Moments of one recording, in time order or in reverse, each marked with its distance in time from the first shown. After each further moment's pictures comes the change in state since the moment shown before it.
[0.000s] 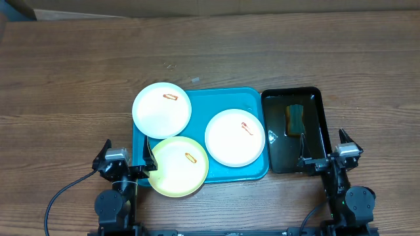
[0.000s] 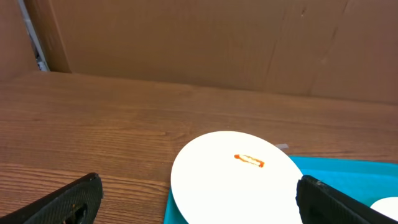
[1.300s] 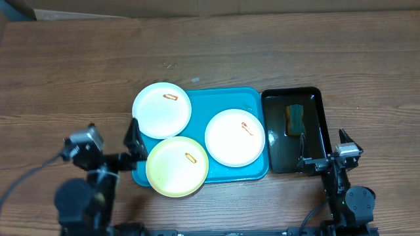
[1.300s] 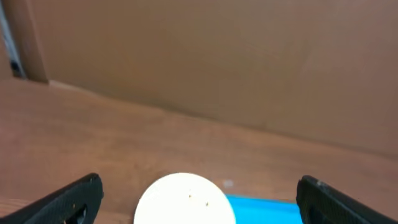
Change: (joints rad) left arm 0.000 0.362 0.640 -0.327 0.075 -0.161; right arm 0.000 0.000 0.000 0.000 0.000 0.001
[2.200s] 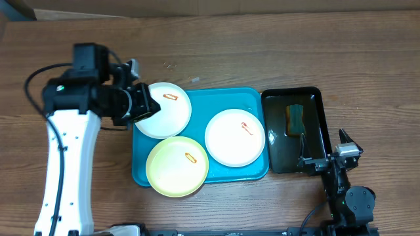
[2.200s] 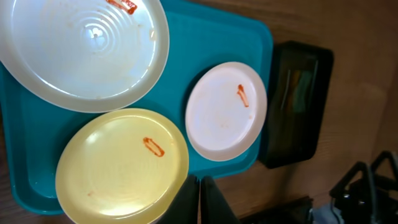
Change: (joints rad) left arm -0.061 1.092 0.877 -0.914 0.396 -0.010; right arm 0.000 0.000 0.000 0.000 -0.001 0.000
